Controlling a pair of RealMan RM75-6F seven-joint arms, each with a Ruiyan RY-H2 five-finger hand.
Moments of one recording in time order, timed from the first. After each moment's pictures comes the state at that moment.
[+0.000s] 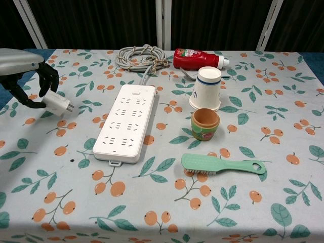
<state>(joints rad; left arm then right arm) -0.67 -1.39 -0.09 -1.31 1.33 0.84 0.11 0.00 -1.09 0.08 -1.56 -1.52 1.59 0.11</state>
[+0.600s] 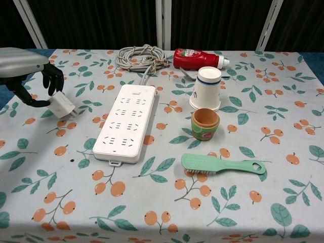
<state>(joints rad) -0.68 -1.38 -0.09 -1.38 1.28 0.87 0.23 0.00 -1.09 0.08 -1.55 -1.52 1.59 0.11</state>
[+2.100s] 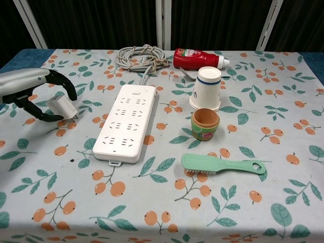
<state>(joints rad) -0.62 -1.59 -0.01 -1.02 1.54 1.05 -0.35 0.01 -0.97 0.11 -1.68 -1.53 1.60 0.03</state>
